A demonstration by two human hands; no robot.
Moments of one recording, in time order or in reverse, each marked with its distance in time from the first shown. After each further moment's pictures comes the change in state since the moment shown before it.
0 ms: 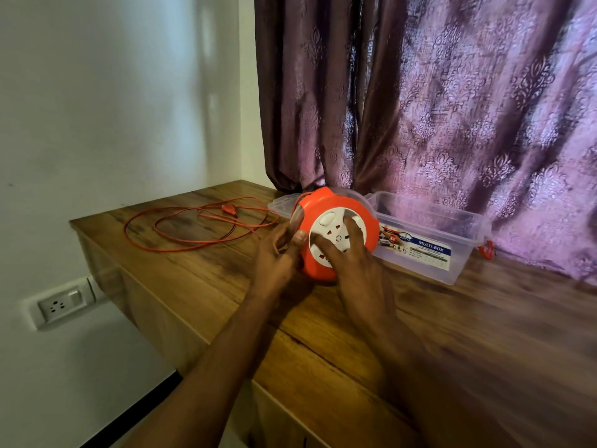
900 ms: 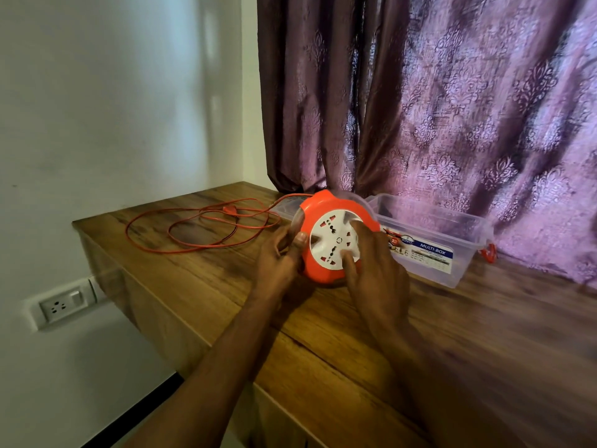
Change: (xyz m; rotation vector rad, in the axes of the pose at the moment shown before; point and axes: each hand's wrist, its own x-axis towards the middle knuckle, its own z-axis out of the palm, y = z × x) left_hand -0.002 0.005 0.004 -0.047 0.031 -0.008; right_hand 0.003 0.013 0.005 0.134 0.329 0.088
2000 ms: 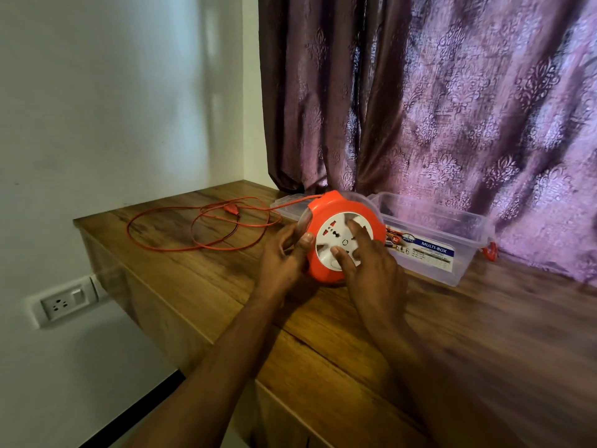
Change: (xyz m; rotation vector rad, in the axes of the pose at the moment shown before) left_hand 0.000 -0.002 0.001 -0.044 -0.038 0.035; right_hand -0.001 0.000 0.005 0.046 -0.079 0.122
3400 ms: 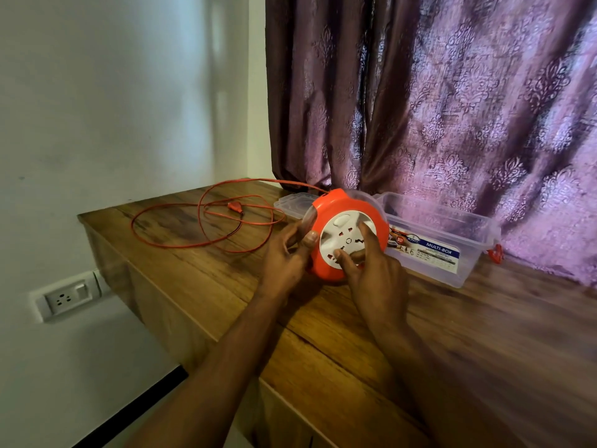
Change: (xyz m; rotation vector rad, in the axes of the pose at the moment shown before) left_hand 0.000 0.001 0.001 0.041 0.016 0.046; right_hand -0.001 -0.003 0.002 0.021 -0.020 0.056
